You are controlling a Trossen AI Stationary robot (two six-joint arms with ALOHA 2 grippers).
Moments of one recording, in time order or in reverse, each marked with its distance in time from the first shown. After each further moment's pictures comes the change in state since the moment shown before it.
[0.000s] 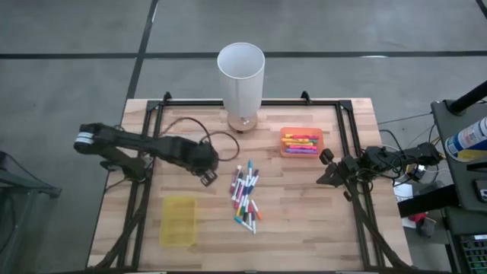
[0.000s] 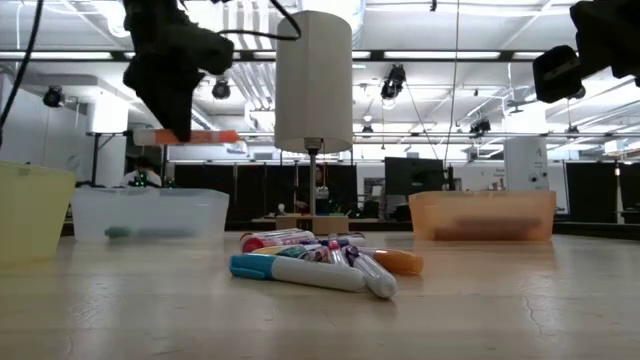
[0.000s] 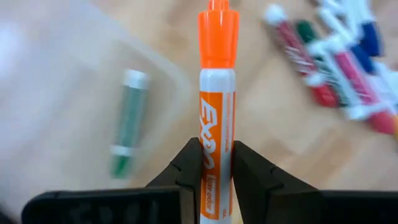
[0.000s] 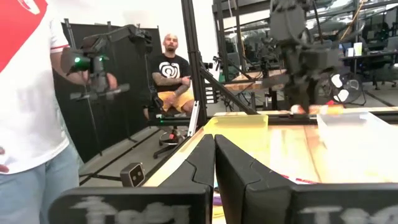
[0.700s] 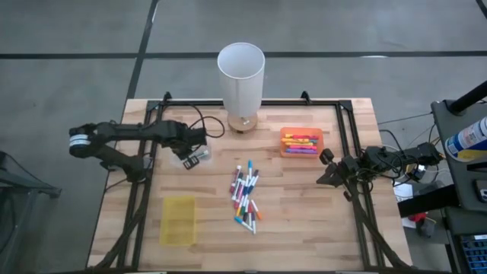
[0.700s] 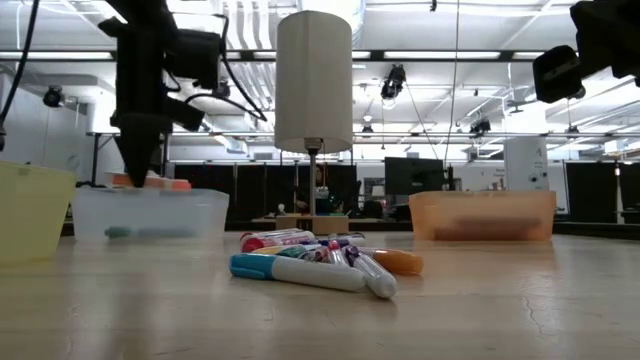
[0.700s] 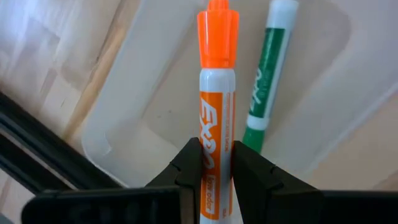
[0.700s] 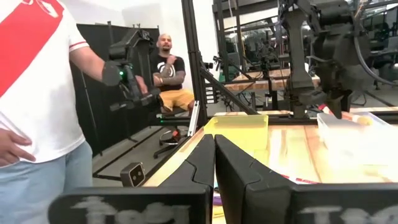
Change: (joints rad) left arm 0.349 -0.072 -0.235 -0.040 0.001 0.402; right arm 0.000 0.000 0.000 0.000 0.000 0.000
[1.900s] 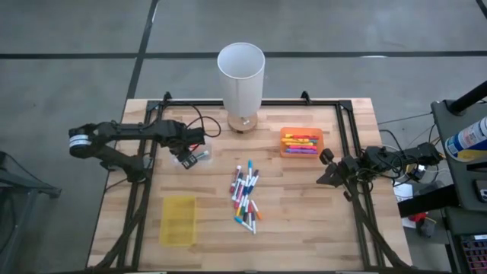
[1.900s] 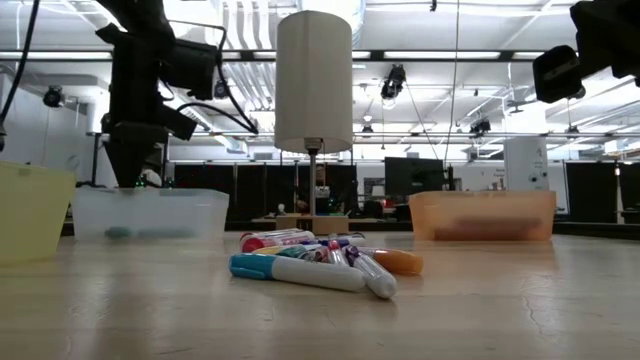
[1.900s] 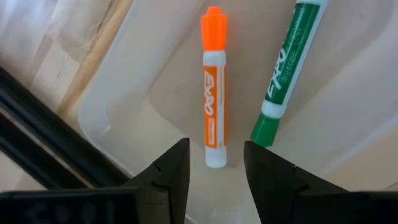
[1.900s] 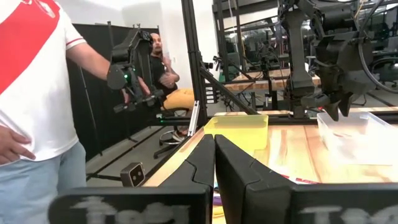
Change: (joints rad) left arm 0.033 -0.002 -0.034 -0.021 0.014 -0.062; right arm 0.000 0.000 0.000 0.000 0.000 0.000
